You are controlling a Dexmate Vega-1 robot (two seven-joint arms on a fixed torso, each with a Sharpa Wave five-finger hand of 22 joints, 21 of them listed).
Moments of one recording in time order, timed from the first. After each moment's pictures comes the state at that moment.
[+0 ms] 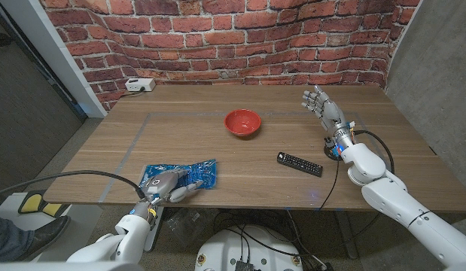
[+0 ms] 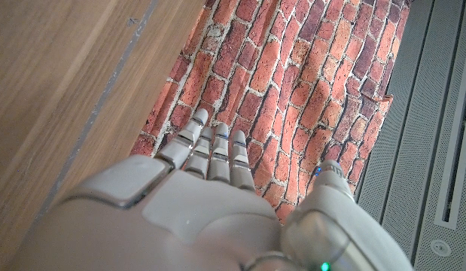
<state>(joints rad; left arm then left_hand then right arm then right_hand) 1.61 1.16 0.43 -2.25 0.41 0.62 0.51 0.44 0.13 -0.10 0.12 0.31 0.50 0.02 0.22 0.19 0.49 -0.04 0.21 0.19 0.40 -0.04 0.20 0.18 0.30 -0.01 0.21 0.18 -1.12 -0.70 -0.29 -1.70 0.52 0.38 -0.11 0.19 0.01 0.25 -0.13 0.18 0.25 0.10 0.20 0.18 0.27 0.12 0.23 0.18 0.14 0.09 0.19 0.18 0.27 -0.04 0.25 0.18</state>
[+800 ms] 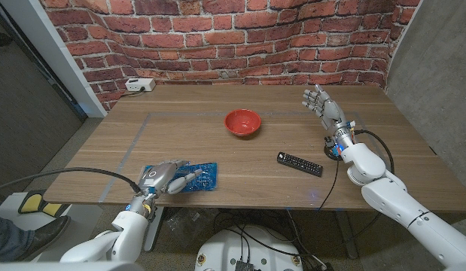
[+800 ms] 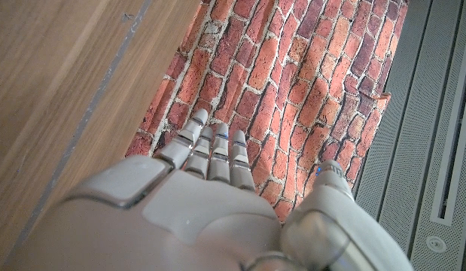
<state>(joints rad) 1.67 1.13 0.32 -2.27 0.42 0.53 0.64 0.44 0.14 -0.10 0.12 0.31 0.49 0.01 0.21 0.19 0.49 -0.03 0.21 0.19 0.40 -0.04 0.20 0.18 0.30 -0.01 0.21 0.18 -1.12 -0.69 -0.29 -1.71 0.51 0.39 -0.12 0.19 0.01 0.25 -0.13 0.18 0.25 0.10 0.20 0.18 0.27 0.12 0.23 0.18 0.14 0.09 0.19 0.18 0.27 -0.03 0.25 0.18</state>
